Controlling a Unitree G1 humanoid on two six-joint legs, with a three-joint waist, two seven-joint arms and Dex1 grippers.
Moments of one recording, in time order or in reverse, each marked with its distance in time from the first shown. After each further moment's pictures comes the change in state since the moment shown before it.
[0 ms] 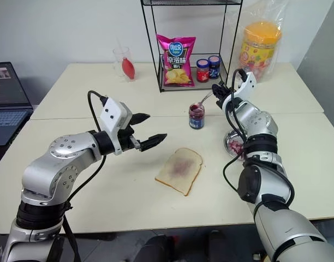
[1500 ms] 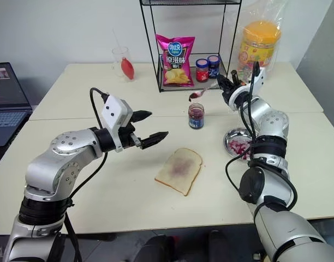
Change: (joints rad) left arm -0.019 0.012 0.002 0.046 0.011 -0.047 -0.048; right arm 0.036 0.011 -0.101 -0.229 0.250 0.200 -0.131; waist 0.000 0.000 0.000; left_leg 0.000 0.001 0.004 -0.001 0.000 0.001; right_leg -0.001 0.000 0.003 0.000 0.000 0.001
